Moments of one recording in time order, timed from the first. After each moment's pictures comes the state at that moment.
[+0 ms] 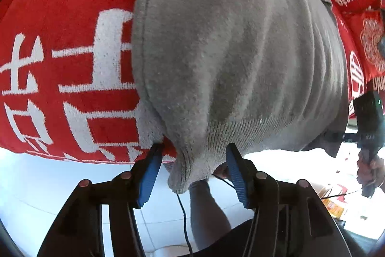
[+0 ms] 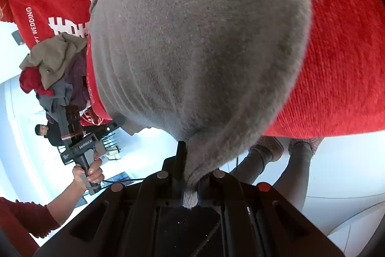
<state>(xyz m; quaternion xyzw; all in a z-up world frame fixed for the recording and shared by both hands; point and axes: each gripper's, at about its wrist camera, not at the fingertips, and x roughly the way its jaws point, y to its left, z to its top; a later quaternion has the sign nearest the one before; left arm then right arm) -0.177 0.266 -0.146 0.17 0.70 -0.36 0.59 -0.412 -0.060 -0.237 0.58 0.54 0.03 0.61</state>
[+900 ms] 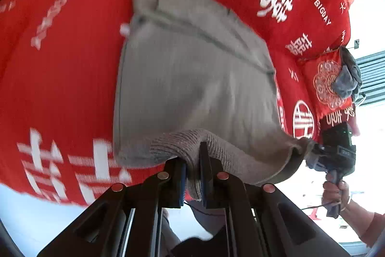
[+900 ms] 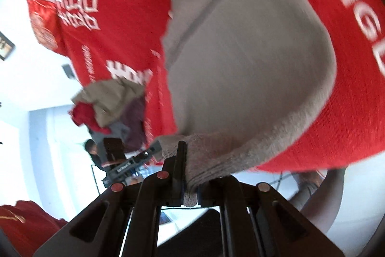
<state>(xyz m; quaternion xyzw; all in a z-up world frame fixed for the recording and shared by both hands) -0.113 0.185 -0.043 0.03 0.64 -0.44 0.63 -0.384 -0.107 -0.116 0.65 0.33 0.02 0.68</state>
